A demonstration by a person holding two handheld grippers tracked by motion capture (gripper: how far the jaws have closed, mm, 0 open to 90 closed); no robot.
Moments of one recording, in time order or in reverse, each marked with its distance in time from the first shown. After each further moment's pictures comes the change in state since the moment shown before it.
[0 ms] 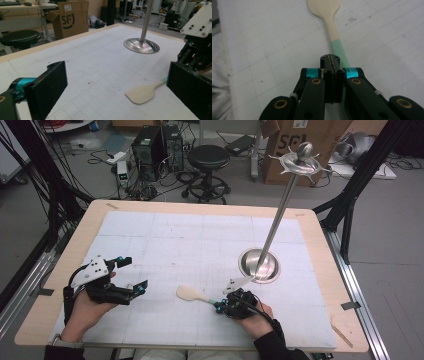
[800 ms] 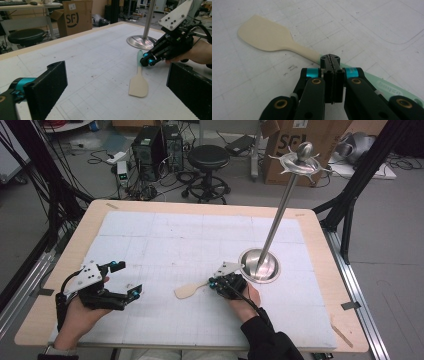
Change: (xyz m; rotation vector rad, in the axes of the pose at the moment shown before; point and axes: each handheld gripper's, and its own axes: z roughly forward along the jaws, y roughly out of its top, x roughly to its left) left arm -0.002 -0.007 -0.017 0.013 0.041 -0.002; right arm -0.030 0.032 0.033 -0.119 -0.235 -0.043
